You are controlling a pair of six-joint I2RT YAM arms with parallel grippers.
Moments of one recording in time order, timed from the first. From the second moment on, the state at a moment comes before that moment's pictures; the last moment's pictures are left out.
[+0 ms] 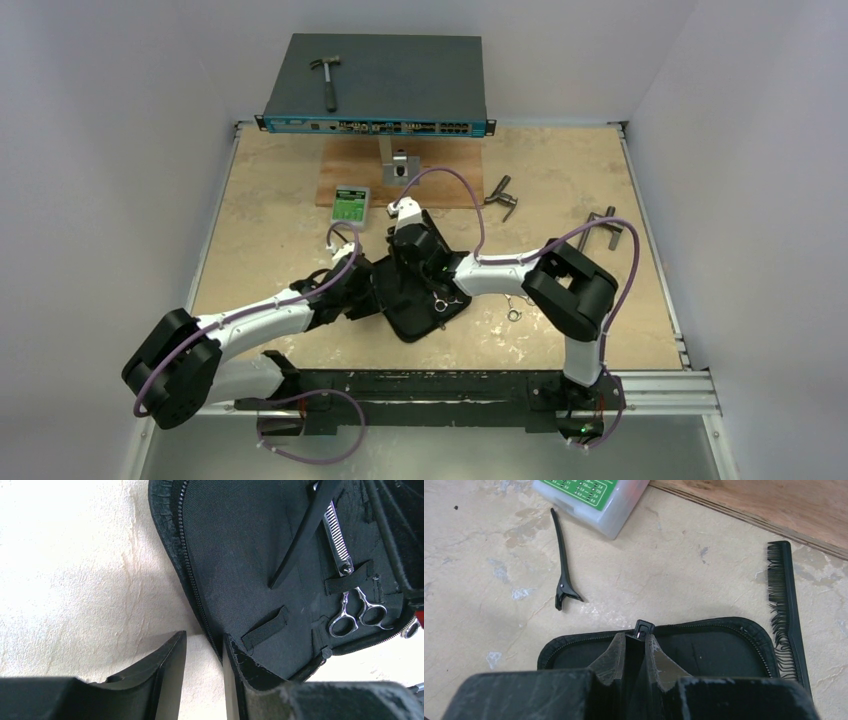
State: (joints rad) left arm -0.72 1.20 0.48 -0.25 -0.12 -0.96; right arm 0.97 1.88 1.05 0.31 0.37 0.37
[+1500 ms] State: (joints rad) left arm -0.72 1.24 0.50 -0.24 -0.12 -0.97; right arm 1.01 1.86 1.03 0.10 0.19 0.34
